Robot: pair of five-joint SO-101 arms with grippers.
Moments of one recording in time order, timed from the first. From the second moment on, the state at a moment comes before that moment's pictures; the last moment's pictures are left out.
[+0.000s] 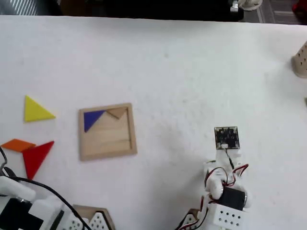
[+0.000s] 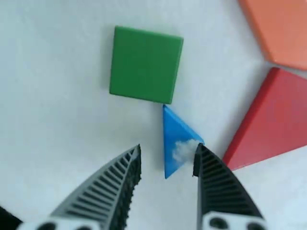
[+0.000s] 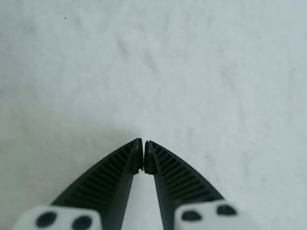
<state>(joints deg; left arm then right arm) -73.5 -12.0 45.4 59.7 -24.7 12.3 -102.4 96.5 72.3 19.3</state>
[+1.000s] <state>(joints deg) -73.7 -12.0 47.1 58.2 -26.2 12.3 -102.4 96.5 72.3 19.3</state>
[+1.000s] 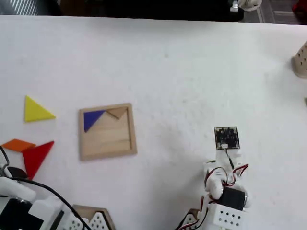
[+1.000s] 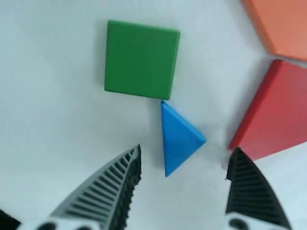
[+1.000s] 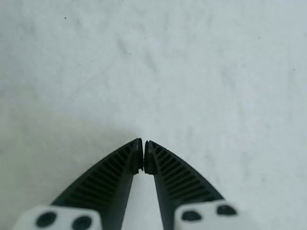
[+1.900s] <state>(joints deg) -74.4 -11.6 51.6 51.6 -25.5 12.3 -102.4 96.5 72.3 19.3</state>
